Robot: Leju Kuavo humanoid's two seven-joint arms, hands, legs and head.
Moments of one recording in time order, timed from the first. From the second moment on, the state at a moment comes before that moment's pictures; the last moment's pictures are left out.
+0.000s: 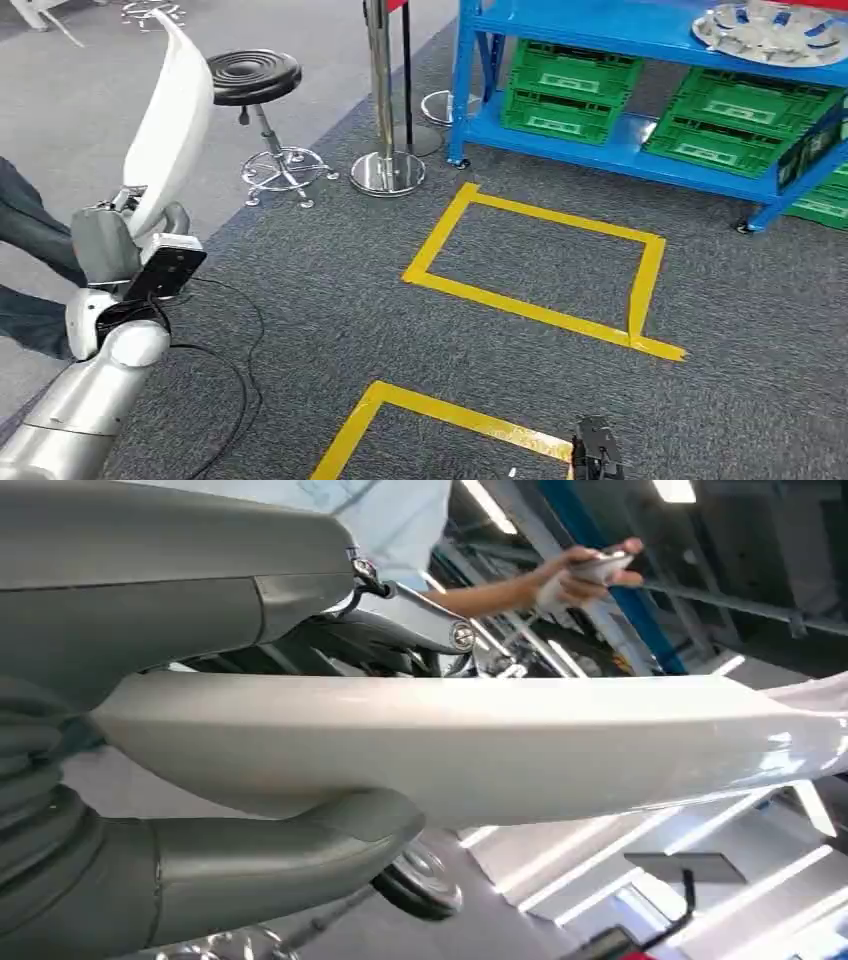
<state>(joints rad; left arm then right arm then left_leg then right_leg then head) -0.29 0.16 -0.18 -1.26 -0.71 0.51 -0.14 -0.15 0.15 -0.09 -0.28 0.26 -0.25 -0.18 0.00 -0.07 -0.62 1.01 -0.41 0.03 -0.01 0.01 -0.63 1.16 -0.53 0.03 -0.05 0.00</state>
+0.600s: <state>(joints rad) -0.29 0.17 -0.18 -1.26 -0.71 0.51 -0.14 -0.15 0.15 -0.09 -0.28 0.26 -0.25 -0.18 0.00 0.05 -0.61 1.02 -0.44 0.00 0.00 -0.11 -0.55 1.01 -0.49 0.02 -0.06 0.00</state>
